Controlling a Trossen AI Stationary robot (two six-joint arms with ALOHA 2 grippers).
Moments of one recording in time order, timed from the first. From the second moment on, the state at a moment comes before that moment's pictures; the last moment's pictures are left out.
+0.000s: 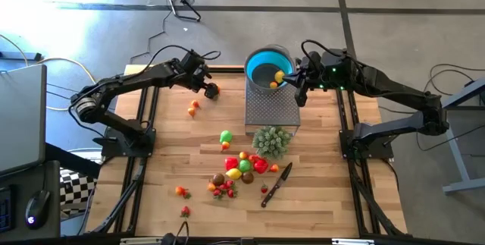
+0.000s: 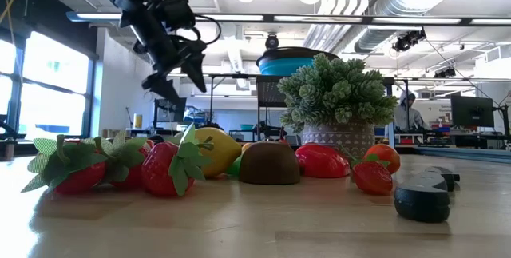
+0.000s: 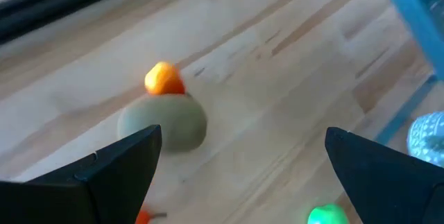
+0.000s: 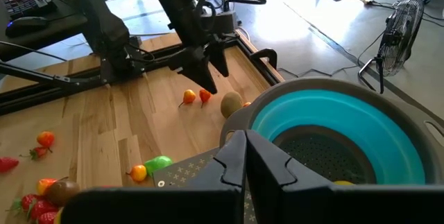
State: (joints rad) left arm 0.68 1.39 1.00 -0.48 0.15 -0.37; right arm -0.35 1.12 1.24 -0.55 0.00 0.10
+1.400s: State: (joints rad) left arm 0.79 1.67 1.20 -0.65 0.34 -0.07; right arm -0.35 1.12 1.24 -0.55 0.00 0.10
